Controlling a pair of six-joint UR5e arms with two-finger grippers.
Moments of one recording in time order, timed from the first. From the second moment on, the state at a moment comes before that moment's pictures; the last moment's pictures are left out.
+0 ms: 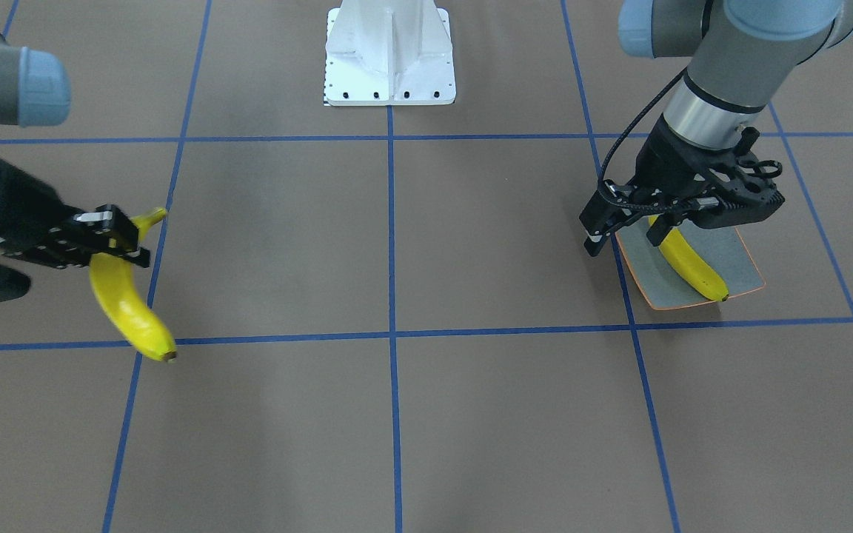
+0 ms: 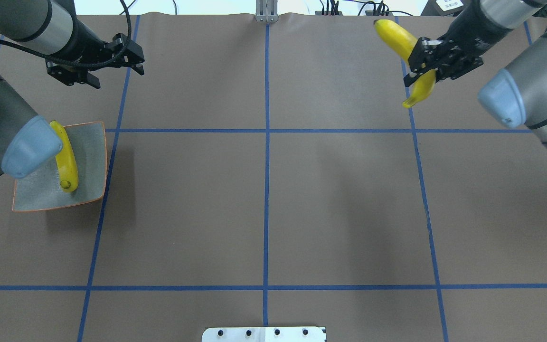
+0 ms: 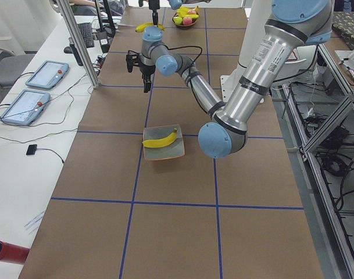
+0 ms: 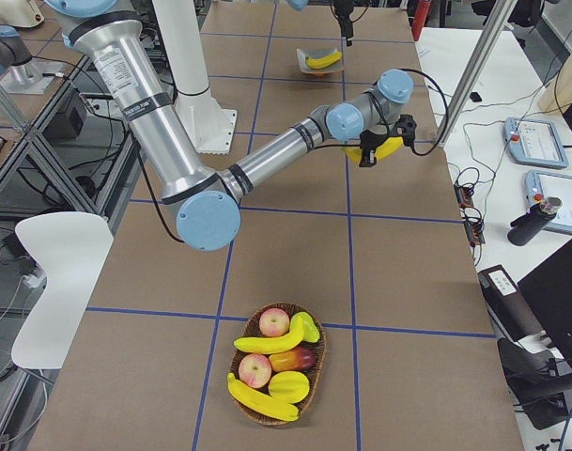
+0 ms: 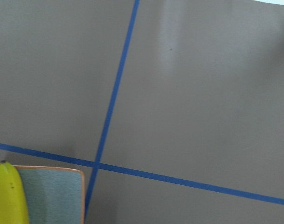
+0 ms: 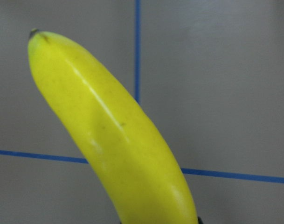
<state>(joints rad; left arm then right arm) -0.94 -2.09 -1.88 -1.68 -2.08 -1.27 1.06 -1.07 1.73 -1.48 2.50 0.85</state>
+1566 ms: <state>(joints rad) -0.72 -2.13 -1.86 -2.28 -1.97 -1.86 0.71 -0.93 1.79 -1.24 2.42 1.24</state>
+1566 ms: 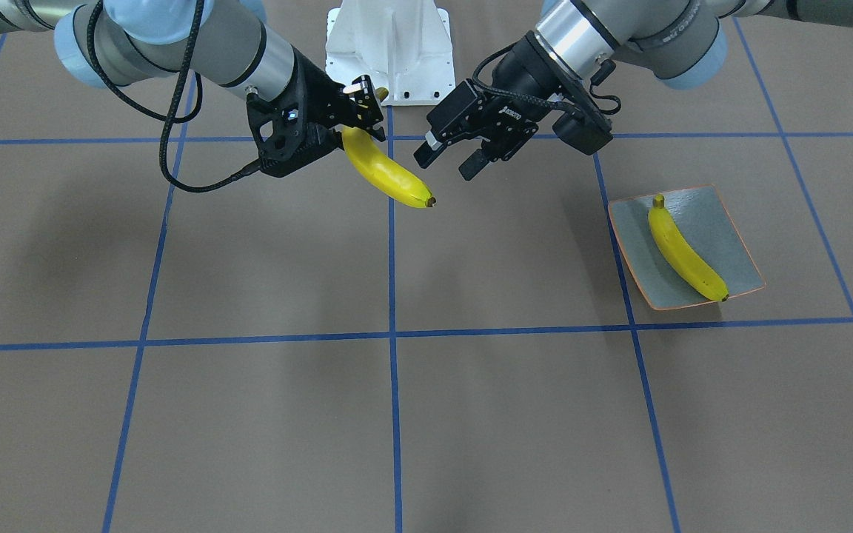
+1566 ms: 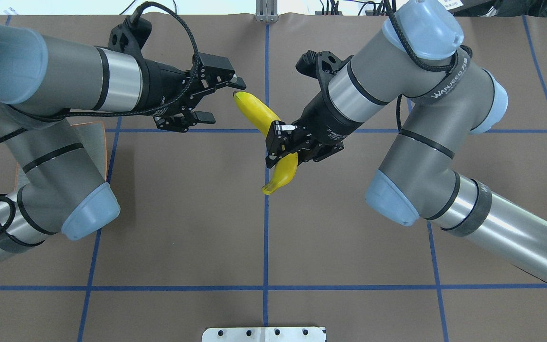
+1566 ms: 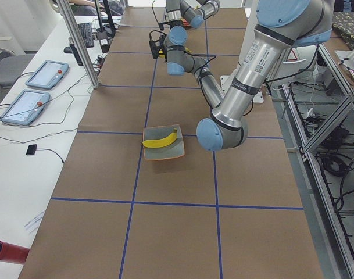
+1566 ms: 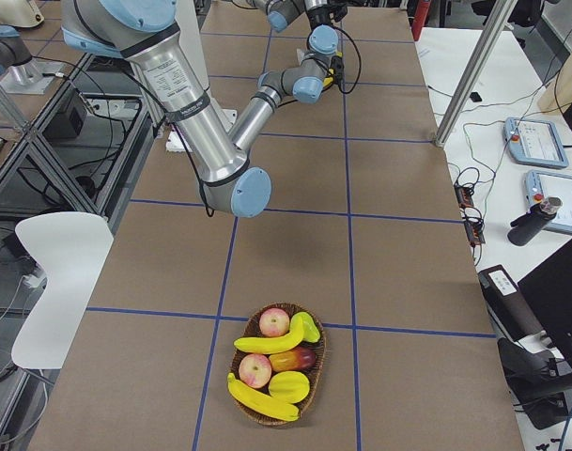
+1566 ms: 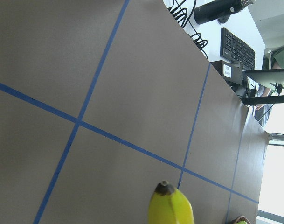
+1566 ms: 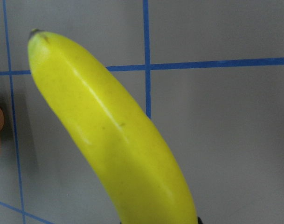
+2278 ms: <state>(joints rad) -0.69 -2.16 -1.81 -2.28 -1.96 -1.87 0.71 -0.93 1.80 -1.23 2.42 1.25</state>
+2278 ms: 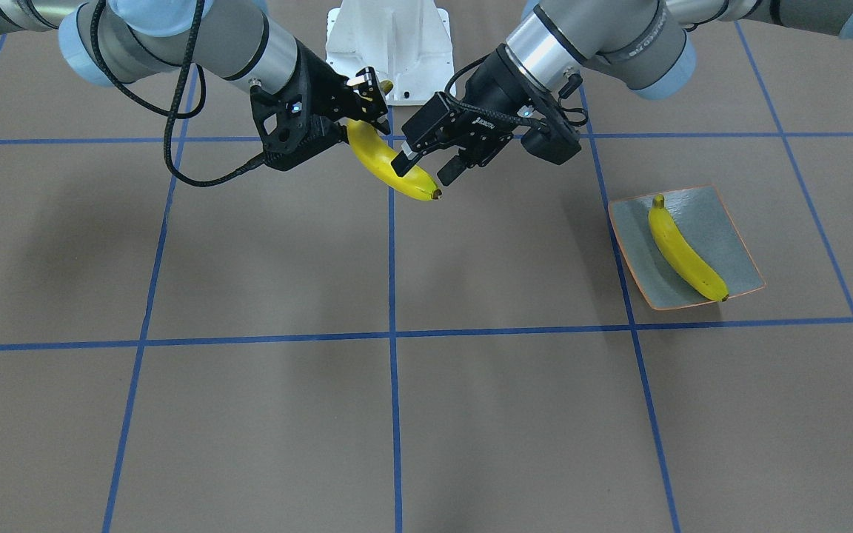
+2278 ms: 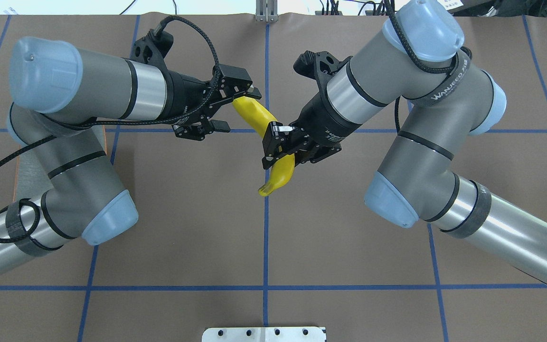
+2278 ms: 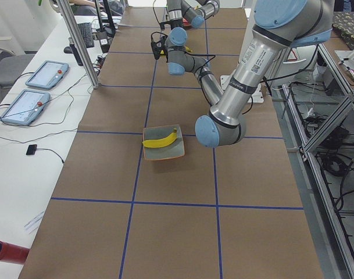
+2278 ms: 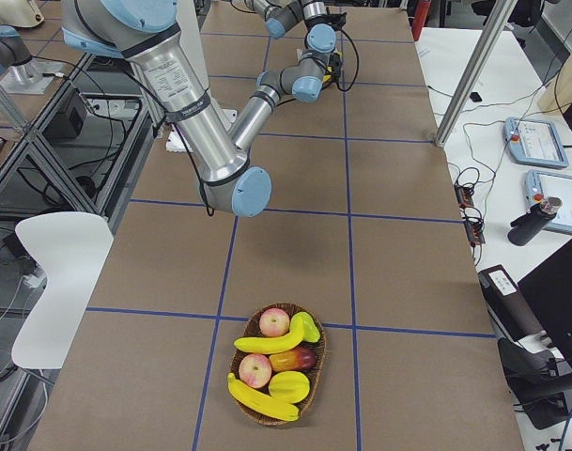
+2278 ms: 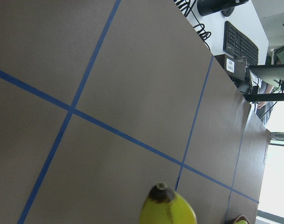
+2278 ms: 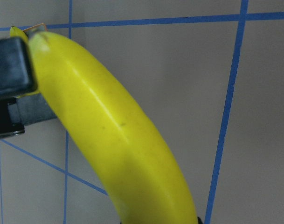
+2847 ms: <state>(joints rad) -0.67 -2.19 -1.79 -2.28 -1.95 -1.87 0.71 -0.93 1.80 -1.23 2.42 1.25</state>
